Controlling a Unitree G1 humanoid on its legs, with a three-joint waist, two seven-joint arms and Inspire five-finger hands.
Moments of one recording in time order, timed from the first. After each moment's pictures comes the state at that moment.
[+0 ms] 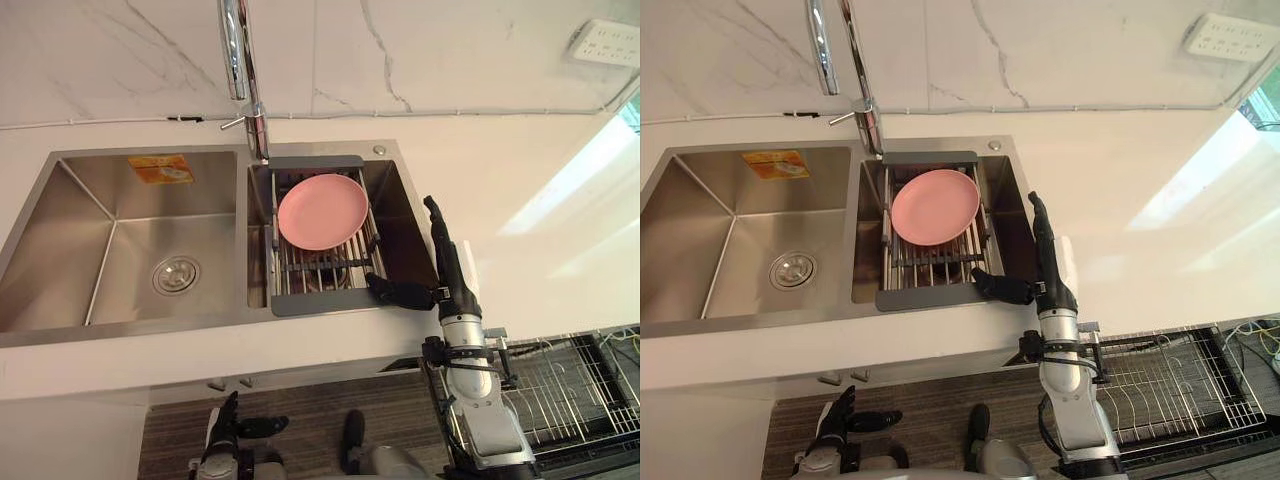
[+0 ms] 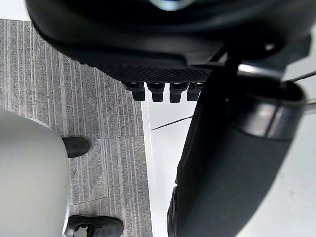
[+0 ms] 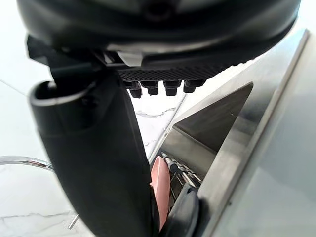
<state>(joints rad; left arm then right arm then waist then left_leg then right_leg) 0.05 0.10 0.00 1.03 -0.05 -0.16 0.19 0.09 -0.15 0.09 -0.12 -0.38 -0.16 -0.24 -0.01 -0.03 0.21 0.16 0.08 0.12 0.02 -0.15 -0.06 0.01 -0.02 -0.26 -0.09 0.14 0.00</state>
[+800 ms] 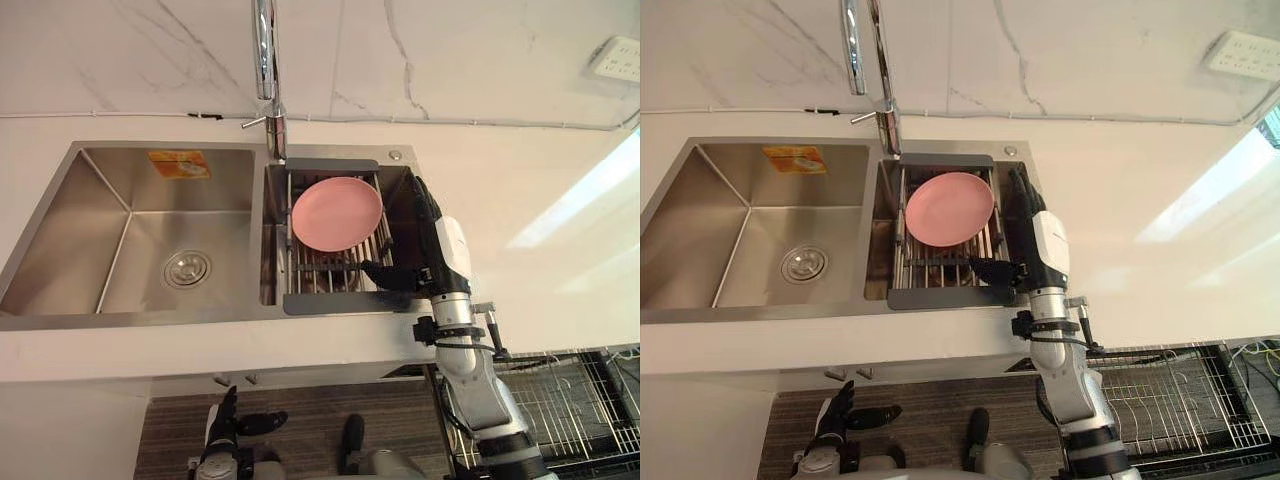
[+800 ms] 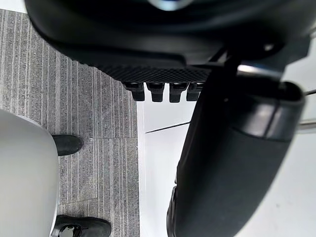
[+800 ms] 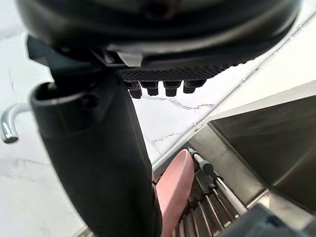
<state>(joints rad) 0.06 0.10 0.00 0.98 -0.04 -0.18 0.19 -0.08 -0.23 0.14 -0.03 -0.59 -0.12 -0.29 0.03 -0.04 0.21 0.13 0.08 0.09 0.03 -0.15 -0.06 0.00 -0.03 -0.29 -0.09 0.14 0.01</state>
